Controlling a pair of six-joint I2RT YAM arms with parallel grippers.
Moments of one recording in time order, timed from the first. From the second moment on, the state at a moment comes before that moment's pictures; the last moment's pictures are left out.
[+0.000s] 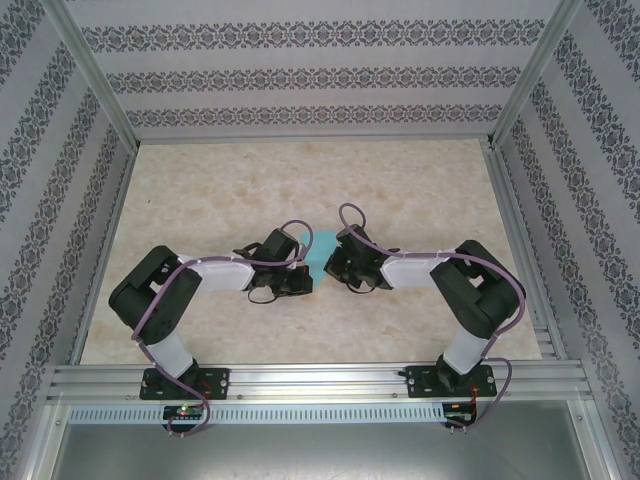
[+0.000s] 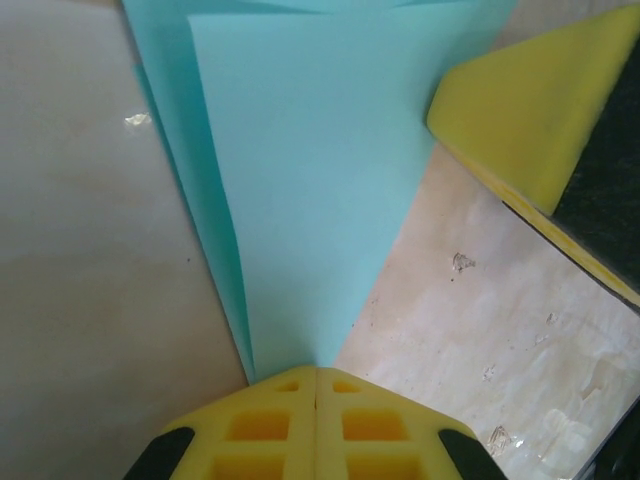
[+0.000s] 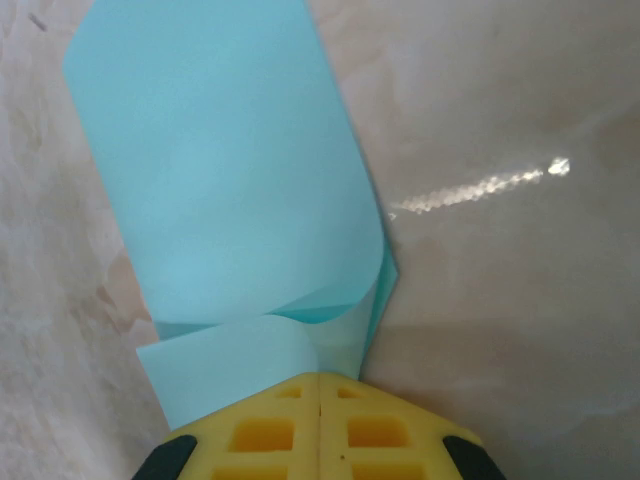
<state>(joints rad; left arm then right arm) -0.67 1.70 0.78 -0.12 0.43 -0.73 0.68 1.72 0.76 0.04 -0.15 1.09</state>
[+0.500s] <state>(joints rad) -0.67 1.70 0.78 -0.11 0.43 -0.74 0.71 1.61 0.74 0.09 -0.29 0.92</state>
